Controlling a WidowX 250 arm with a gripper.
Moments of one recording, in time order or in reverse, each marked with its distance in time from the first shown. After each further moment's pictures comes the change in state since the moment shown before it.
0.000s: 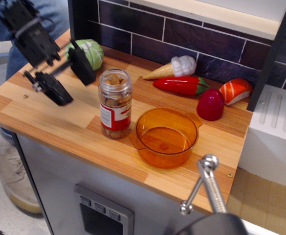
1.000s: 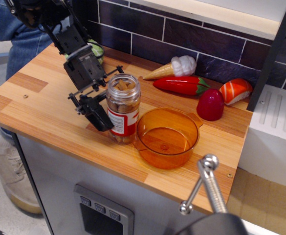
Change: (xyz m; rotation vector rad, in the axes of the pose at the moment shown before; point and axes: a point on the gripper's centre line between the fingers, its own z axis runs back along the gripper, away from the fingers) arm -0.042 -0.004 -0.054 0.139 0.053 -0.074
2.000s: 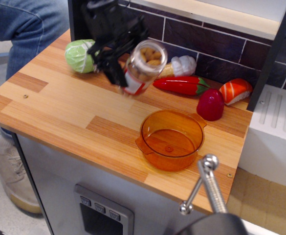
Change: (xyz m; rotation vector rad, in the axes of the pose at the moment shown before) arm -0.041 -0.038 0.052 -0.169 -0.511 -0.118
